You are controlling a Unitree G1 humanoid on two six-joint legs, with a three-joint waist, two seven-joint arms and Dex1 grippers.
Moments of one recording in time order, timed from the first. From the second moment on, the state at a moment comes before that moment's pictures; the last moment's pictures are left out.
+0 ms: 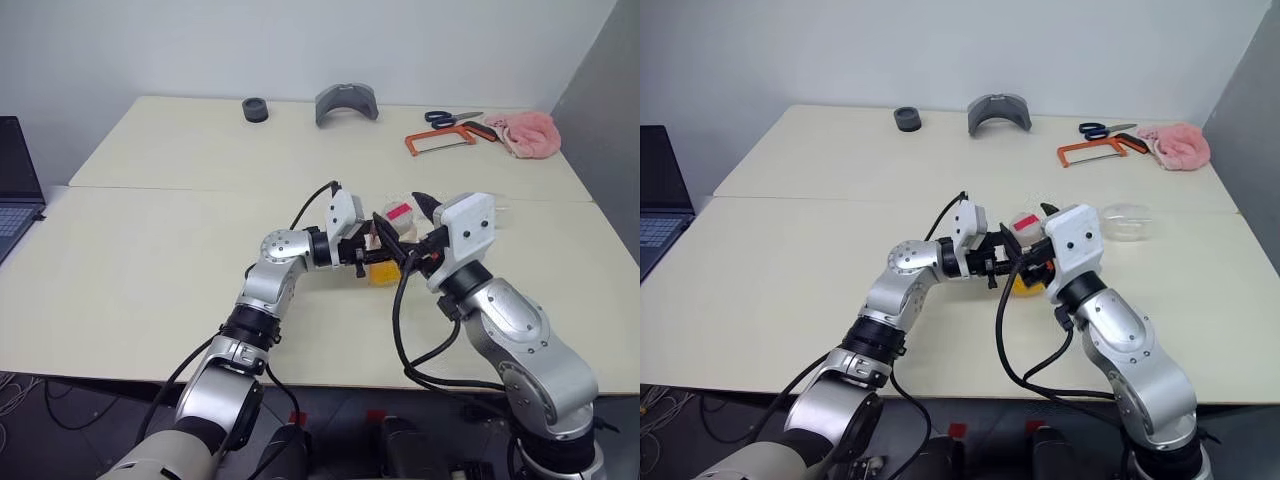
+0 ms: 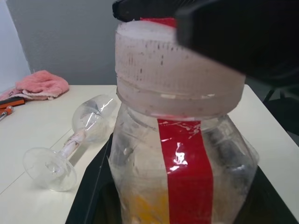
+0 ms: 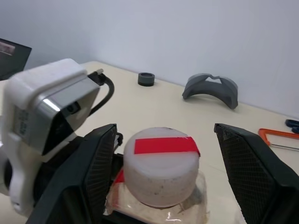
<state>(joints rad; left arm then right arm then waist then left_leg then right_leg) -0.76 0.14 -0.16 0.45 -0.25 -0.01 -1.10 -0.30 -0.27 0.16 -0.78 0.24 0.74 0.07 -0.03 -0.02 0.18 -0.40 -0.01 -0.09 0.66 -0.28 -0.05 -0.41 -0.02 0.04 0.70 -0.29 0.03</state>
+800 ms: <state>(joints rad) -0.81 0.21 -0.19 0.46 -0.26 -0.01 -1.31 -0.56 -0.70 0.04 -0.44 0.53 0.60 0.88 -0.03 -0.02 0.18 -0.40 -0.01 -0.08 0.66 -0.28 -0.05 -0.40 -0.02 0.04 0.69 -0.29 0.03</state>
